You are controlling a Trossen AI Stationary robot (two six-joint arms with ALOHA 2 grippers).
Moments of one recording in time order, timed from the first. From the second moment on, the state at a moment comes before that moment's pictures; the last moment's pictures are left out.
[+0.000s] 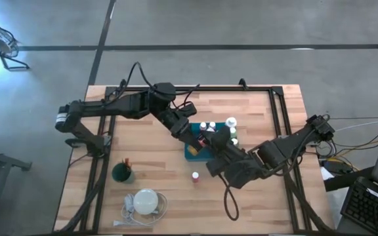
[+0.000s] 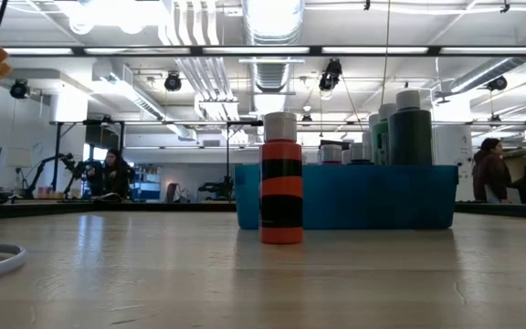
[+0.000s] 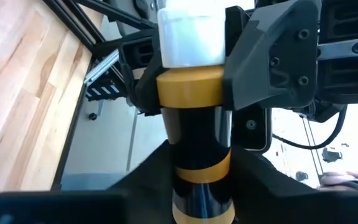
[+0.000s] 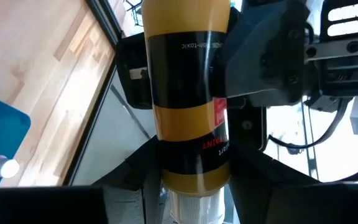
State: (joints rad) left arm 0.08 1.53 1.58 -0.24 0.79 -1.18; right arm 0.51 1.70 1.83 -0.76 1.15 -0.92
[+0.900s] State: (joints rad) left arm 0.10 1.48 1.57 -0.34 0.72 -0.76; right arm 0.55 1.50 1.92 -0.91 1.06 0.06
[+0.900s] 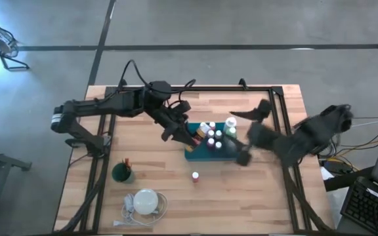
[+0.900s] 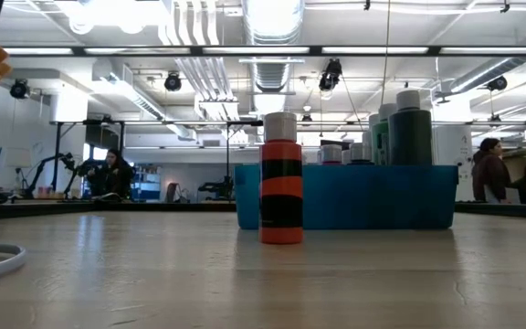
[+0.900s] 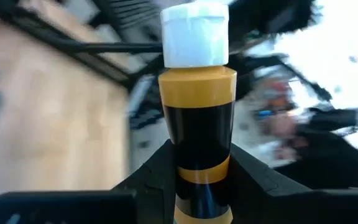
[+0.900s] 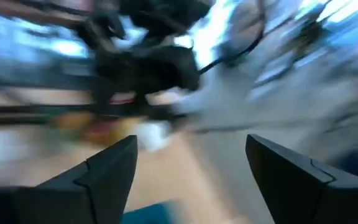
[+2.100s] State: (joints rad) left arm -0.02 1.46 1.62 -0.64 0.18 0.08; right arm 0.30 1.58 2.02 -1.05 0.31 0.41
